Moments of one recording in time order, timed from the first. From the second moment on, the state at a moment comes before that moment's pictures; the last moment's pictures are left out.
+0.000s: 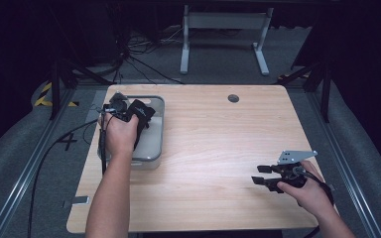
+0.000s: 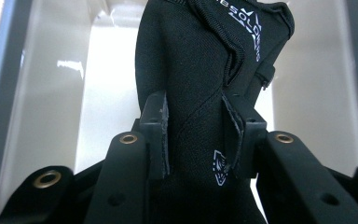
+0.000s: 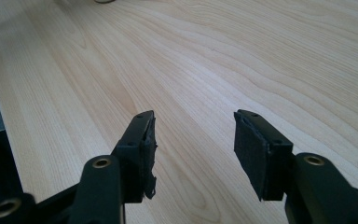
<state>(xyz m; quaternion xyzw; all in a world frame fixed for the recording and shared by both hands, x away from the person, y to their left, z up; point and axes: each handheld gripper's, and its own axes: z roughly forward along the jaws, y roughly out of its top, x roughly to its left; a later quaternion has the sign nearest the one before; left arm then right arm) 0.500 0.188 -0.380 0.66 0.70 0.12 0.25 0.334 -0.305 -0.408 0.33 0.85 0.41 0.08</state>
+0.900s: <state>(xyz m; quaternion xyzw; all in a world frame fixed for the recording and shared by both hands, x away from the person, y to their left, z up) 0.502 0.189 -0.406 0.64 0.72 0.10 0.25 0.334 -0.302 -0.410 0.32 0.85 0.41 0.08</state>
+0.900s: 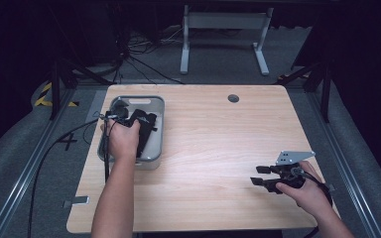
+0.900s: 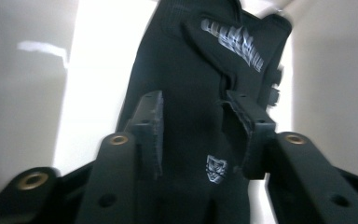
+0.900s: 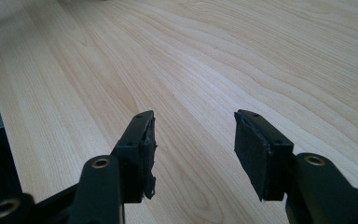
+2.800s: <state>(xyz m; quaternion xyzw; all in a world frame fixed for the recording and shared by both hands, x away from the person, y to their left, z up) 0.334 0.120 -0.374 0.83 0.36 0.08 0.41 0.354 -0.322 -0.410 0.35 0.84 0.40 0.09</state>
